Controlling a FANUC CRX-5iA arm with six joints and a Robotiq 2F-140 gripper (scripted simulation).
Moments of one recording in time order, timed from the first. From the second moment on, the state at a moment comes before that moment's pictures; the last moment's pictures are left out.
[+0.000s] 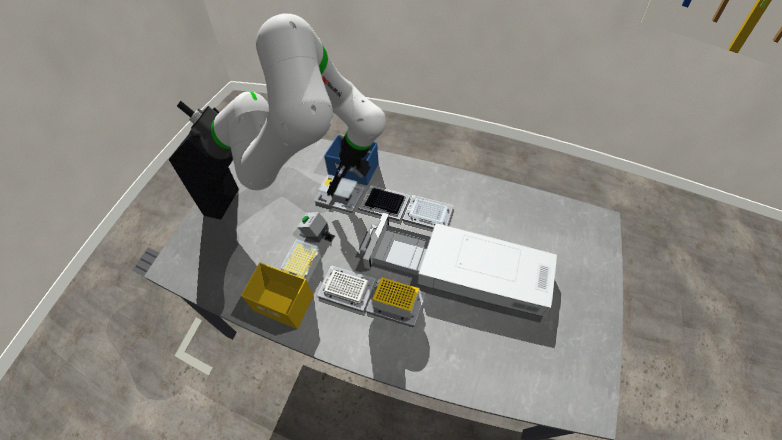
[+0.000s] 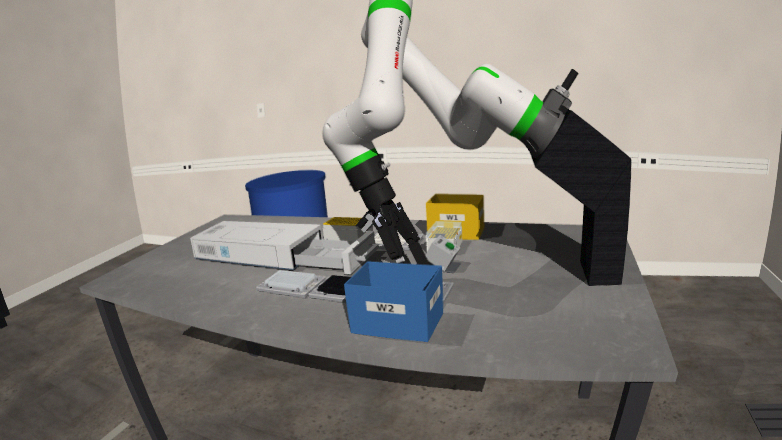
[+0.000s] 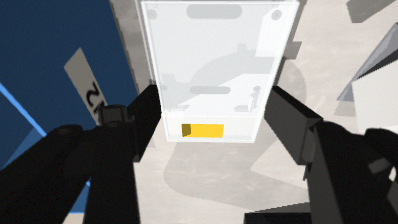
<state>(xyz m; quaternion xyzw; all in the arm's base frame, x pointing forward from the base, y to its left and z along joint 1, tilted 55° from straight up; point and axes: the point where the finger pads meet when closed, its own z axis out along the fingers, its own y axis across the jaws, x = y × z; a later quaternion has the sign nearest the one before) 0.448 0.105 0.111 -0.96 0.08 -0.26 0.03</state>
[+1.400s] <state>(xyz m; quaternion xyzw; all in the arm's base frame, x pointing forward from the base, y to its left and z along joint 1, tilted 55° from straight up) 0.409 0.107 0.139 -0.96 0.08 -0.26 0.03</state>
